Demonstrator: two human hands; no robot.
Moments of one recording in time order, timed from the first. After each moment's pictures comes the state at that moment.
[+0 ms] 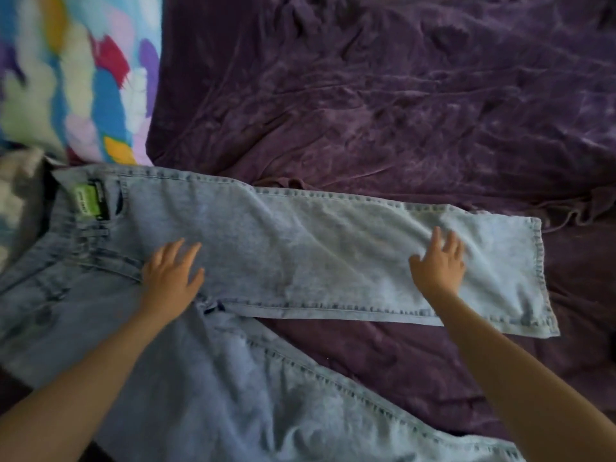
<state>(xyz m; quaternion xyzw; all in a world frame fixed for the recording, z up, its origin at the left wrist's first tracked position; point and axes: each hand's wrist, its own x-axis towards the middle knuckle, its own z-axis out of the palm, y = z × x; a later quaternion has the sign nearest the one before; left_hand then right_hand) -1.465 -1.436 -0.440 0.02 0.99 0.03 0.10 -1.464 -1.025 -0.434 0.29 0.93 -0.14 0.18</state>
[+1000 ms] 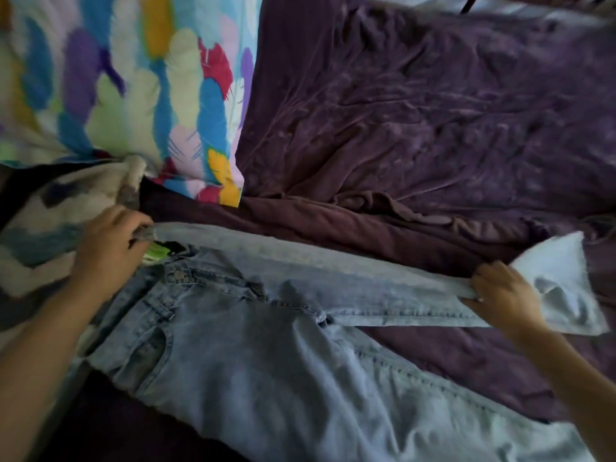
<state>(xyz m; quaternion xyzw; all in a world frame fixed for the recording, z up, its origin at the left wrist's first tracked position) -1.557 -1.684 -0.382 0.10 0.98 0.15 -0.07 -1.449 -1.135 -0.382 -0.14 0.99 0.05 -0.03</state>
